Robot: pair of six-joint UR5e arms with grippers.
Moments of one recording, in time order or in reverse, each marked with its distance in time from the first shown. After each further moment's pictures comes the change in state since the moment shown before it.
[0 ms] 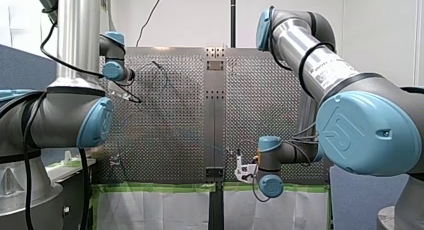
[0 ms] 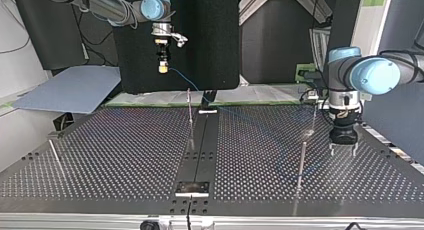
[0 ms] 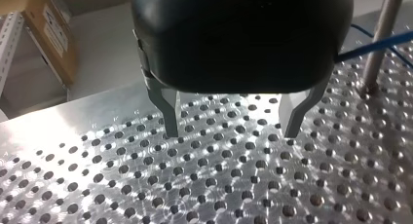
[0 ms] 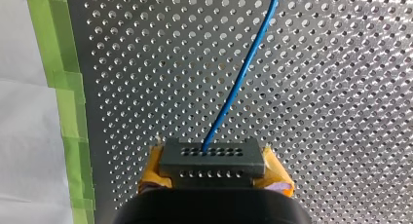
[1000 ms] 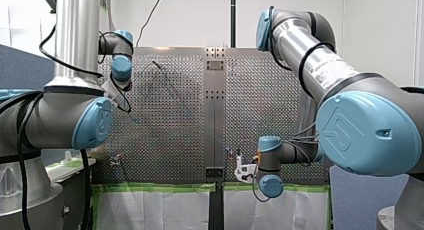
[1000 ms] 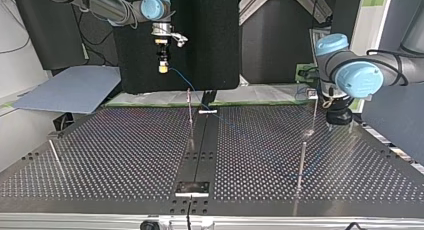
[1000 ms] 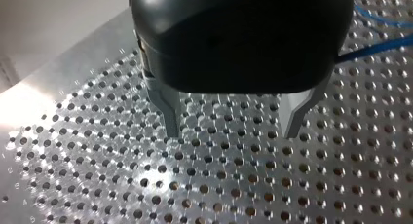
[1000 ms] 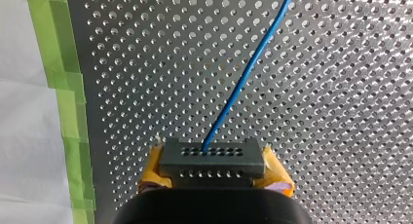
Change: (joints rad) left arm -0.084 -0.004 0.015 -0.304 -0.304 0.304; right arm 0.000 0.000 0.001 0.000 -0.001 0.000
